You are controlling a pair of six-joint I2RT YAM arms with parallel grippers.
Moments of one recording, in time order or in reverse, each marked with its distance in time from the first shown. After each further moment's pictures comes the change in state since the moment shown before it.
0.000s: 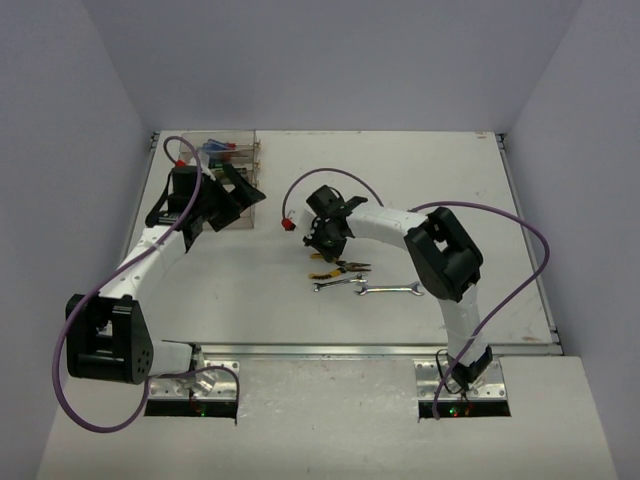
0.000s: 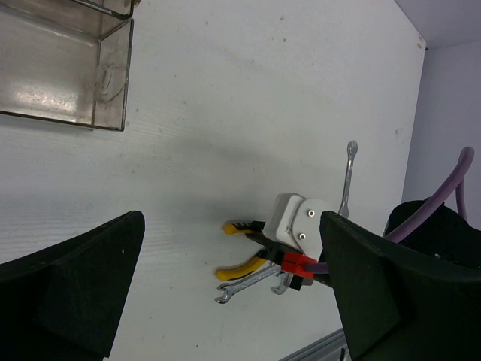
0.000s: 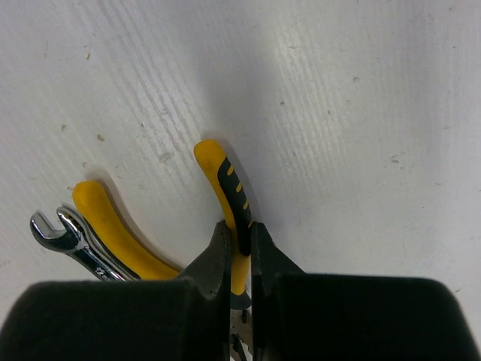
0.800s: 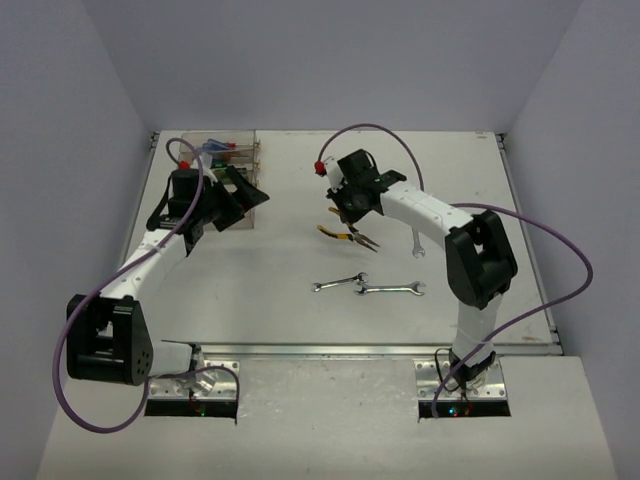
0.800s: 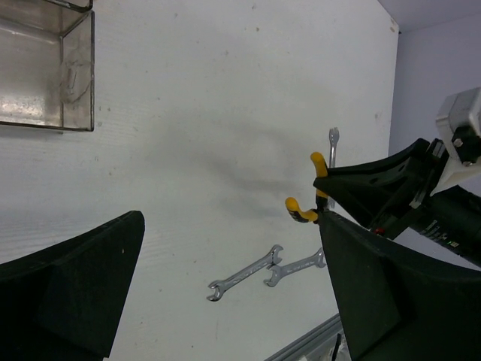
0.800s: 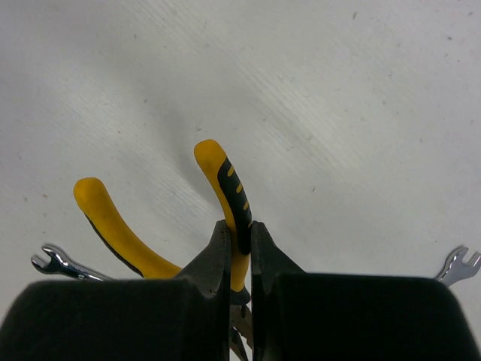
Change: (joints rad) left arm 0.000 -0.004 -0.040 0.077 0.062 -0.001; right arm -0.141 -0.170 0.035 0.022 0.108 0.297
